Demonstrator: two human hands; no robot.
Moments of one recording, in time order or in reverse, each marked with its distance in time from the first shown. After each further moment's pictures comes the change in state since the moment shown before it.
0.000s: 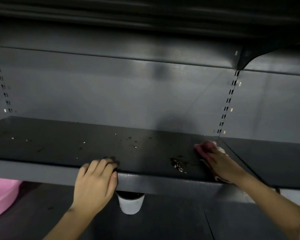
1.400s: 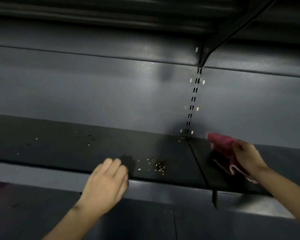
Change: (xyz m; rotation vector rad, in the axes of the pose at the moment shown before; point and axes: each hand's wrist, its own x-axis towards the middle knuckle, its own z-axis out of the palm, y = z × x) left_hand 0.040 0.164 0.023 0.019 -0.016 0.225; right_hand -0.003 0.202 -0.011 0.662 0.462 0.298
